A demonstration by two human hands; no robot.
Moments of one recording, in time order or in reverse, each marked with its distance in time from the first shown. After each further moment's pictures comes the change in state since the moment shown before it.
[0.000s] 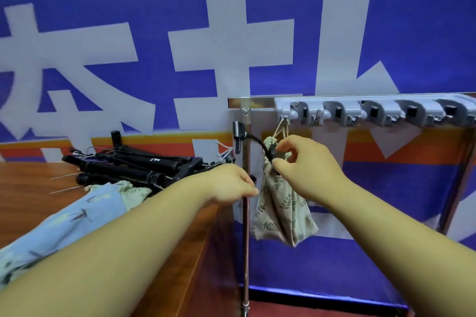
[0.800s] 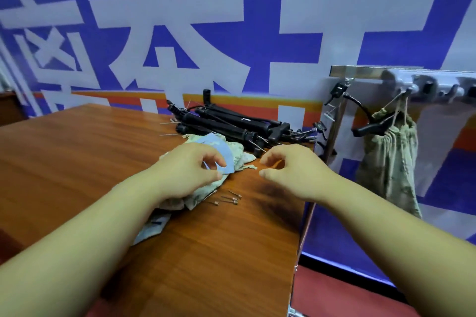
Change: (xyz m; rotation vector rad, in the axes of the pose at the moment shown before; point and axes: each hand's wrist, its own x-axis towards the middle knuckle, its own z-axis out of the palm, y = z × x) left_hand -0.197 -0.185 -0.100 0.184 0.349 -0.060; right_hand -0.054 -0.163 0.131 0.103 -0.441 -0.236
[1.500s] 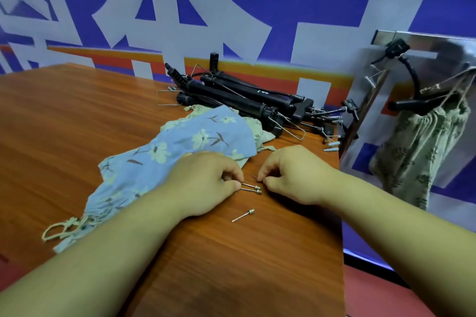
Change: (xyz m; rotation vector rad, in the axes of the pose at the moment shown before) left_hand 0.008 -0.064 0.063 0.038 0.036 0.069; right_hand 0.040 0.001 0.070 -0.192 -0.306 -0.083
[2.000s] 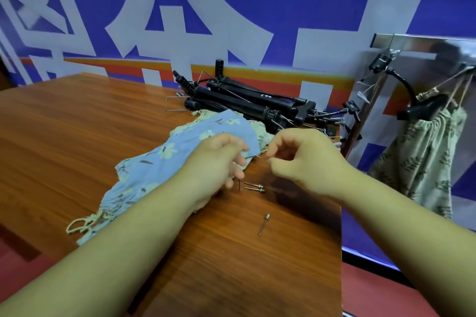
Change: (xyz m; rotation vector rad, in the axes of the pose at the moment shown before) left_hand -0.002 0.038 -0.018 -0.971 0.079 -0.406; right_hand -0.021 -0.013 -0.016 0.388 0.368 -0.080
